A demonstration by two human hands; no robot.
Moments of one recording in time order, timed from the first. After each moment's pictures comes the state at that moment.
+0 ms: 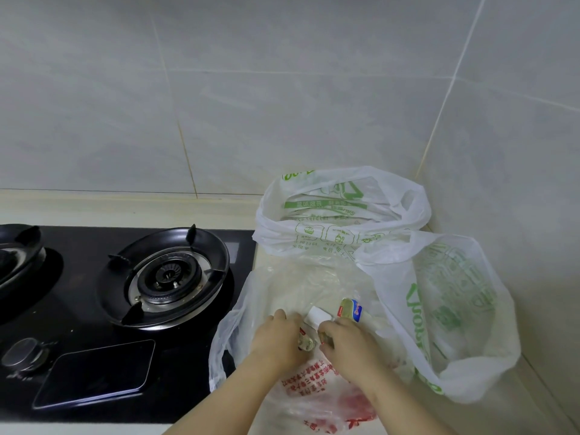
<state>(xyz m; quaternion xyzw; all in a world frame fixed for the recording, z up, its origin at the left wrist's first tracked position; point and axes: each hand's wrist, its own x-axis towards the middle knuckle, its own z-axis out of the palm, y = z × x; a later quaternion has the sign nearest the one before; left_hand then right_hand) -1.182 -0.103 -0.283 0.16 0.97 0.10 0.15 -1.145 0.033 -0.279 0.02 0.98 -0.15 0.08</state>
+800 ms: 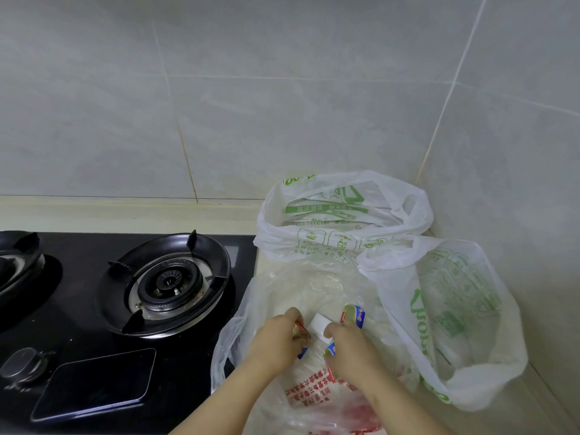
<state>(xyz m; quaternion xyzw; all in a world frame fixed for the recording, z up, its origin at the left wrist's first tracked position) -1.189 -0.115 -0.275 0.14 0.94 0.27 0.13 -1.152 0.029 -0.278 0.07 0.97 -0.19 0.13</state>
